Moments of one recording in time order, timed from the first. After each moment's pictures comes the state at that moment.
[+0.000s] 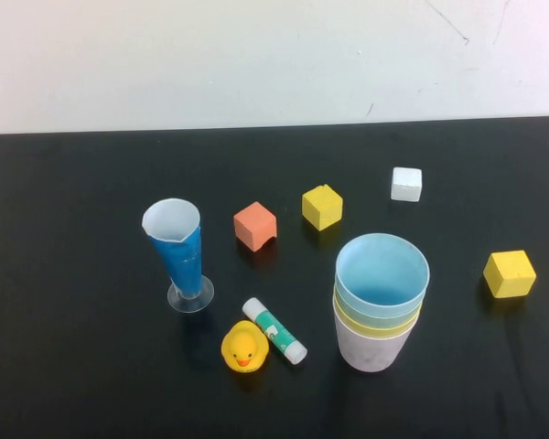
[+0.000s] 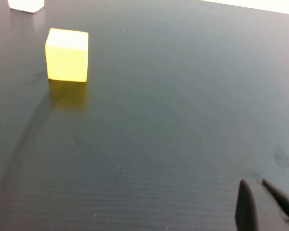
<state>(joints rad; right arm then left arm) -0.03 -0.01 0.02 -0.08 0.41 -0.08 -0.53 0.10 -0.31 0.29 0.59 -0.35</state>
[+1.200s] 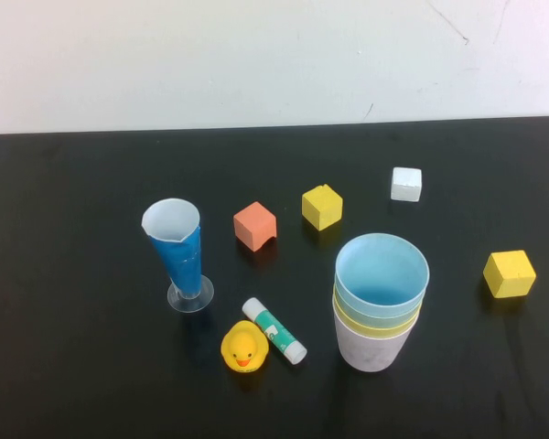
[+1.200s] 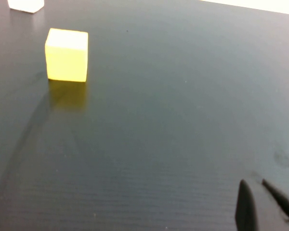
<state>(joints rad) -0.03 -0.01 0.02 -0.08 0.41 -0.08 -0.02 -0.01 0.01 0.04 0.37 -0.06</state>
